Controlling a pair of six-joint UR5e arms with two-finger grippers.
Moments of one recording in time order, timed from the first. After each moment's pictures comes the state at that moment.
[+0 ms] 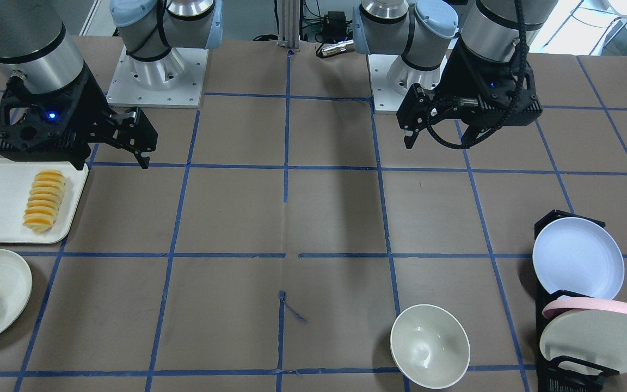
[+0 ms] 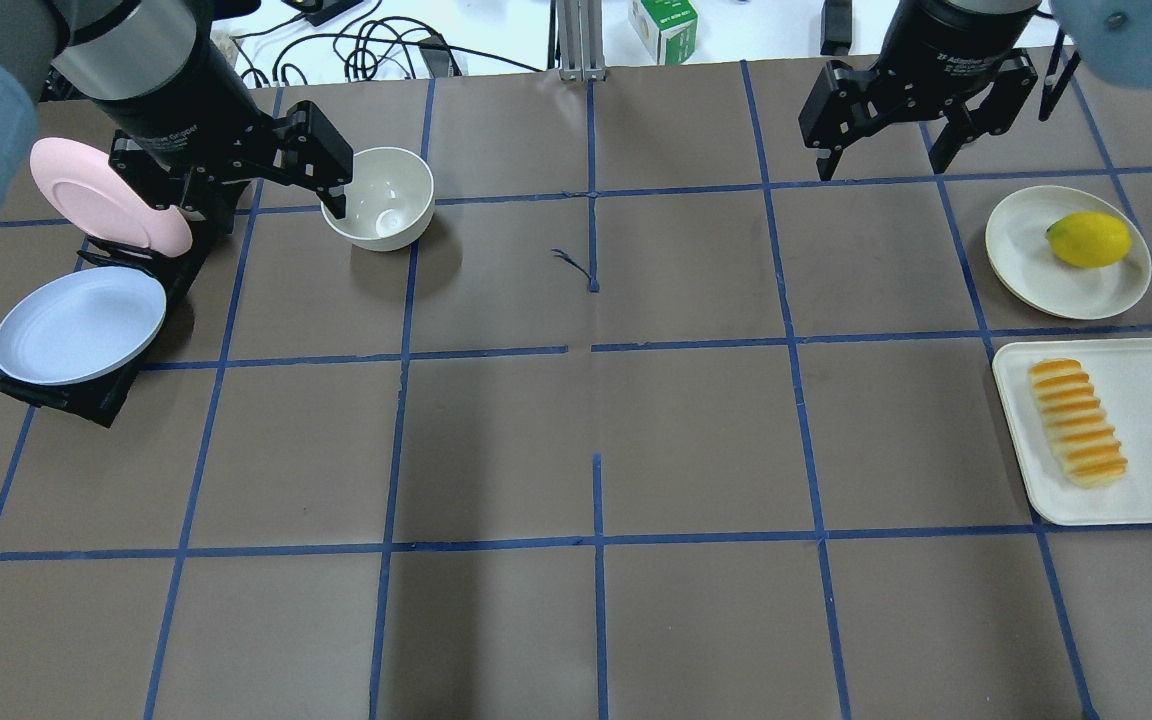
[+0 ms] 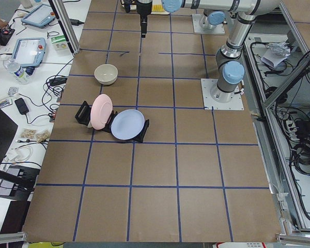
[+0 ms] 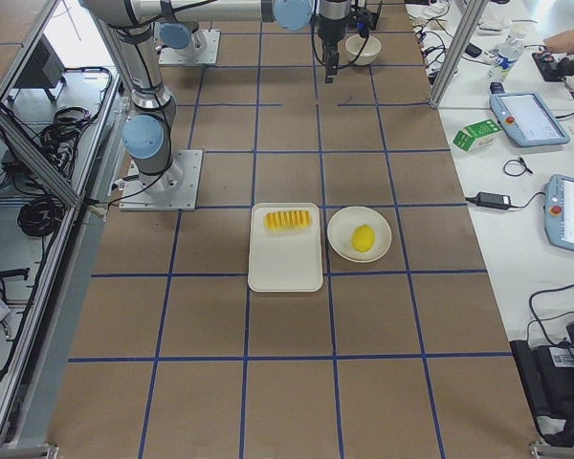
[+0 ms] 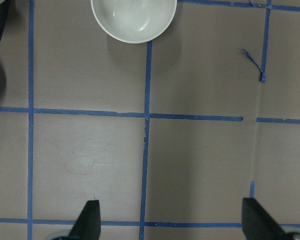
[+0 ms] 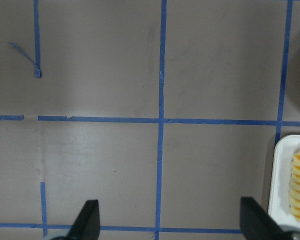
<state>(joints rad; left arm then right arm) -1.57 -1.57 -1.54 -1.53 1.52 -0.06 1.56 -1.46 1.44 -1.56 -1.56 -0.04</state>
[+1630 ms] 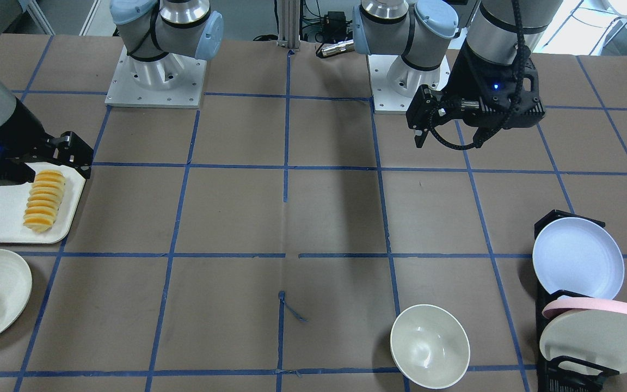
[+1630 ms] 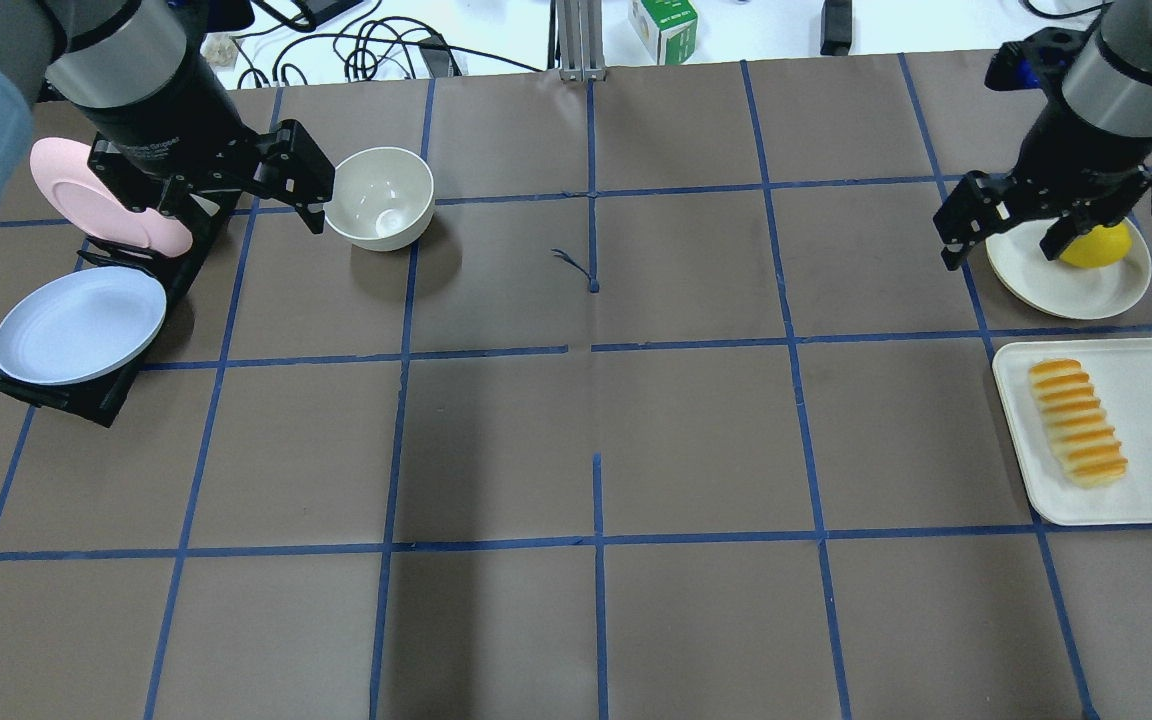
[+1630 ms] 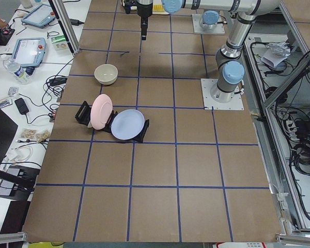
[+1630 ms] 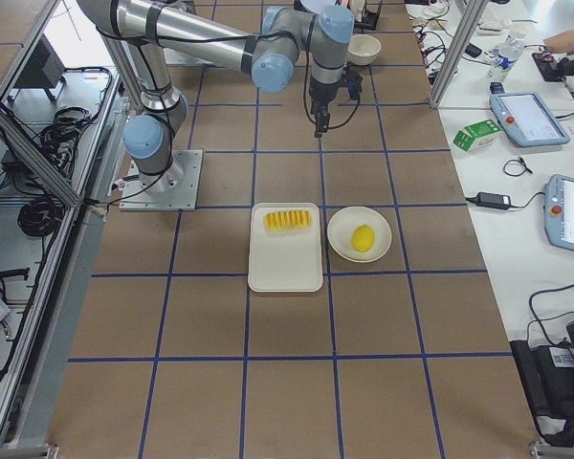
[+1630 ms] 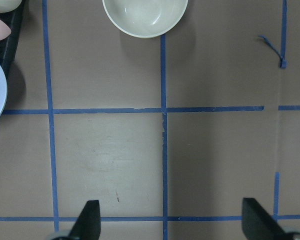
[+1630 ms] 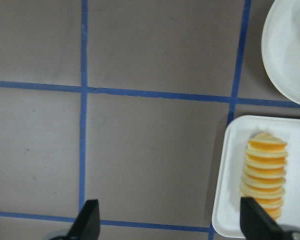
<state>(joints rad) -1.55 -1.57 -1.54 -1.55 1.58 0.00 1.27 -1.52 1.75 -1.74 -1.57 -0.40</state>
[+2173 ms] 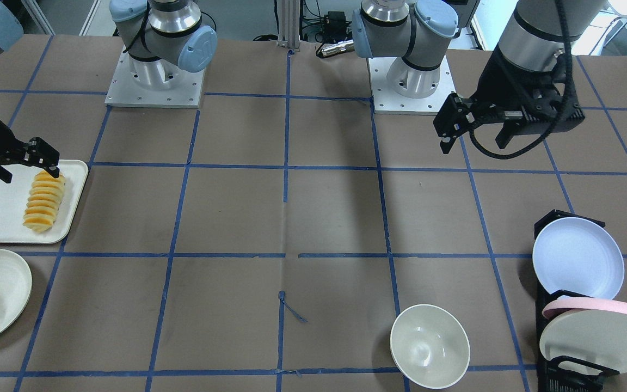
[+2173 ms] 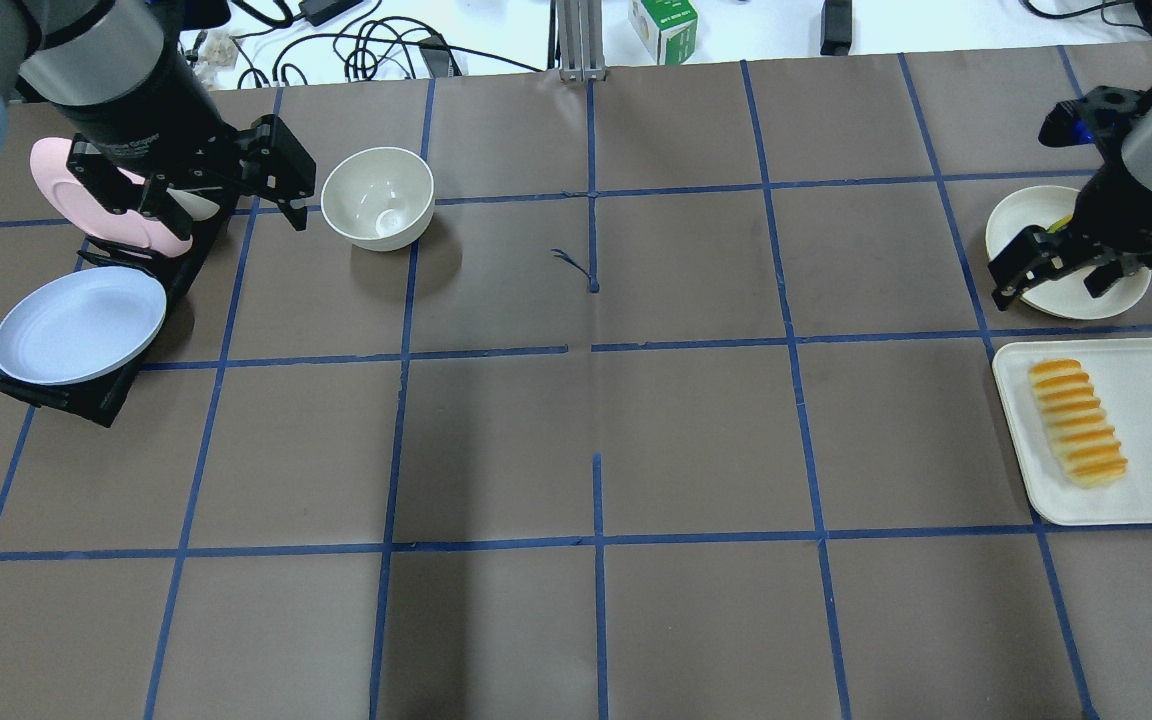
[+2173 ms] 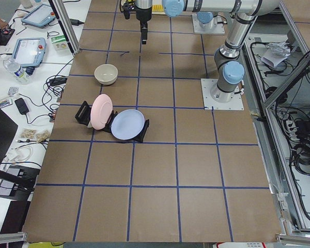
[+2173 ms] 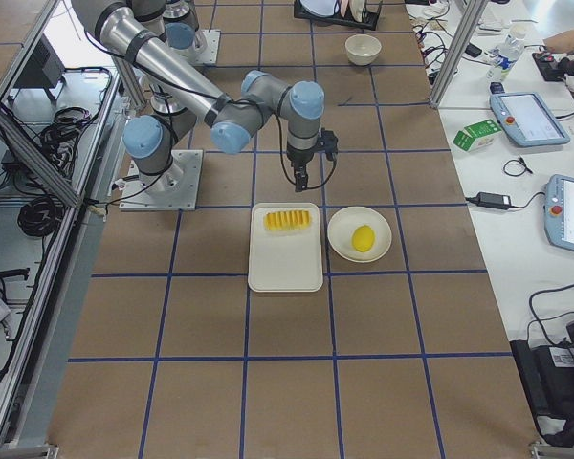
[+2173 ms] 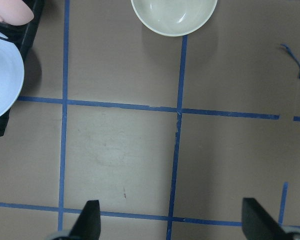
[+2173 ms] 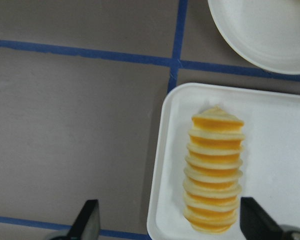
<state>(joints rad) -1.45 -1.57 -1.55 -1.56 1.58 -0.02 0.98 -1.54 2.05 -2.02 -1.56 -0.71</state>
